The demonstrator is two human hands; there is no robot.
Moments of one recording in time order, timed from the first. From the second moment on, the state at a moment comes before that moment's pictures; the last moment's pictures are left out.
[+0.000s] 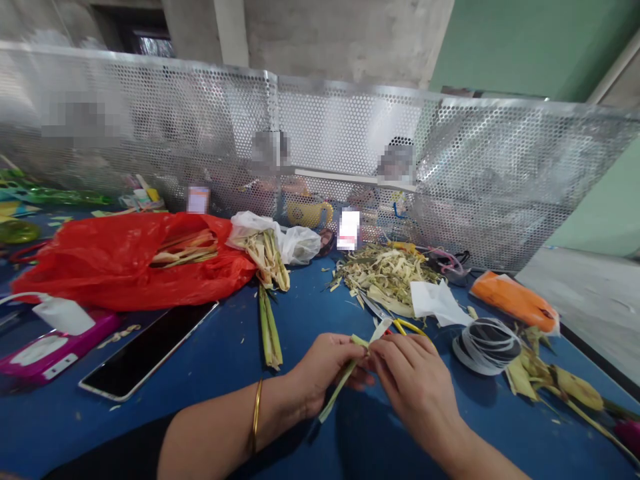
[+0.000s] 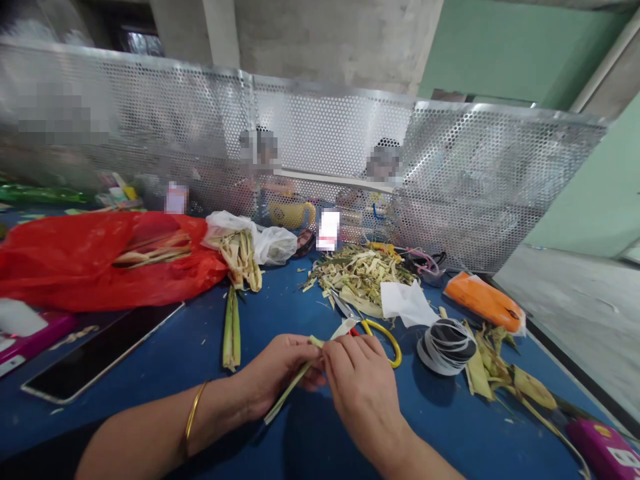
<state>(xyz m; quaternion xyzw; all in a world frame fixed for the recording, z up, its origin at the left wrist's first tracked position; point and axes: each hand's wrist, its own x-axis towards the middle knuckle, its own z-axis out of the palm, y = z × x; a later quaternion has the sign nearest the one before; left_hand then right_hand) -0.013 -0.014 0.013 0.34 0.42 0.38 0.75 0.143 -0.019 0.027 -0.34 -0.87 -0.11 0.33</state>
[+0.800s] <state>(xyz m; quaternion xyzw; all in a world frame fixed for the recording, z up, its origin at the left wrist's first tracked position) -0.015 -0.015 0.016 0.37 0.38 0.42 0.74 0.140 -0.017 0.019 -0.33 -0.88 -0.01 0.35</state>
